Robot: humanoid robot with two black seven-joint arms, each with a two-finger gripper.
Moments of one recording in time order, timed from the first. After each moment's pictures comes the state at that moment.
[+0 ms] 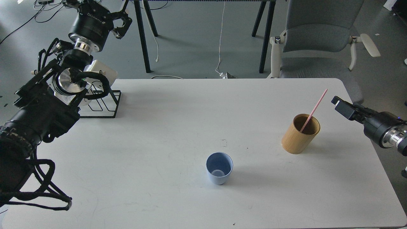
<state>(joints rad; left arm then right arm) -0.96 0.26 -0.81 -0.56 -0.06 -0.49 -0.33 0.49 -0.95 0.45 1.34 -1.33 -0.22 0.11</state>
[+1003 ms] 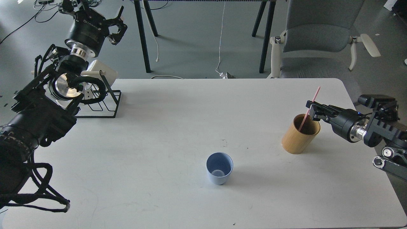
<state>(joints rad) -0.94 0.27 -0.82 -0.55 -0.06 -0.49 -0.33 0.76 -0.83 0.15 1.21 -1.38 -0.21 0.11</state>
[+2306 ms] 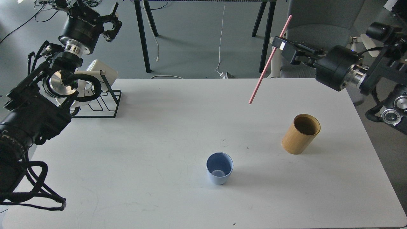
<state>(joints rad) -0.95 0.29 -0.81 -0.55 -0.06 -0.49 -0.33 0.95 -0.86 0.40 1.62 -1.33 0.00 0.13</state>
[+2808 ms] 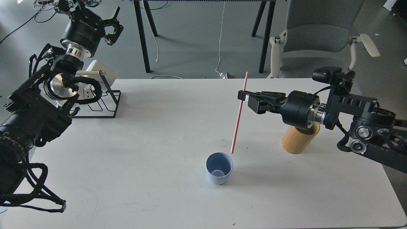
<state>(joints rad) -0.94 0.29 -0.80 -0.55 -0.05 -0.49 -0.33 0.95 -0.76 0.20 1.62 -1.35 0.02 0.14</state>
